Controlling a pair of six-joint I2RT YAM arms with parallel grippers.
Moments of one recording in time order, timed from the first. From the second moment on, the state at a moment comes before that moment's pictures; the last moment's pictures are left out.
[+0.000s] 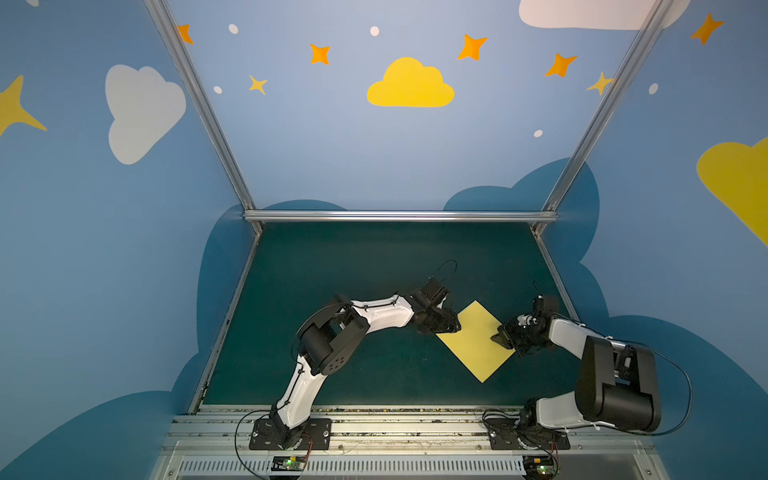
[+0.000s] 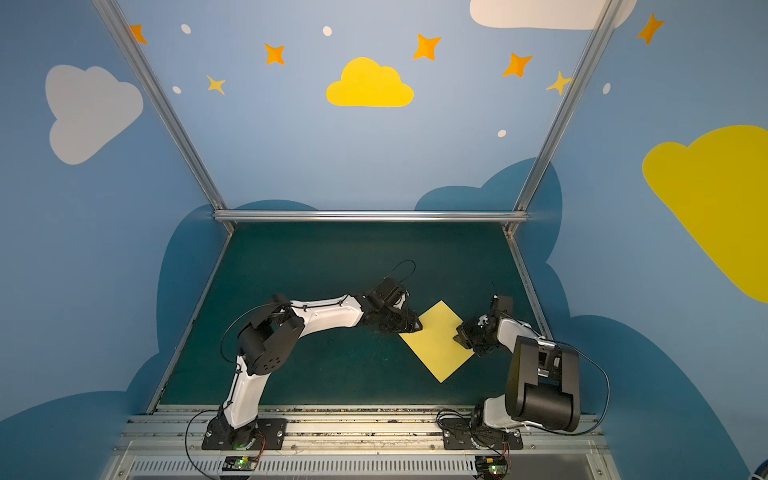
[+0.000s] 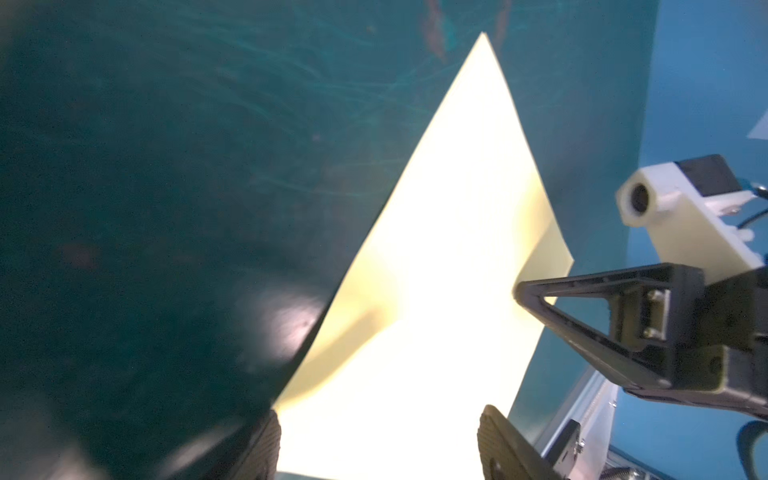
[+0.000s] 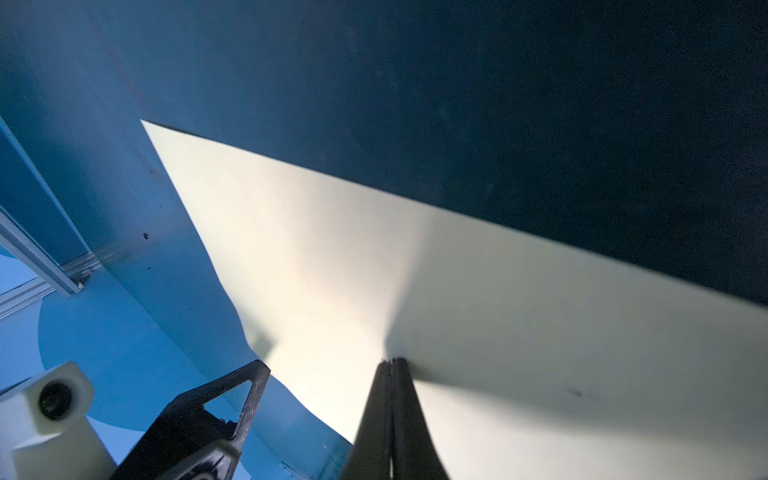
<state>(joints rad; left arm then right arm) -0.88 2.13 1.44 -0.24 0.40 -0.70 -0.17 1.45 0.59 -0.47 -0.48 0.70</state>
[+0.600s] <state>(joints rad) -0.89 2.22 1.56 -0.20 0.43 -0.55 -0.17 1.46 0.60 -0.49 -0.48 0.67</state>
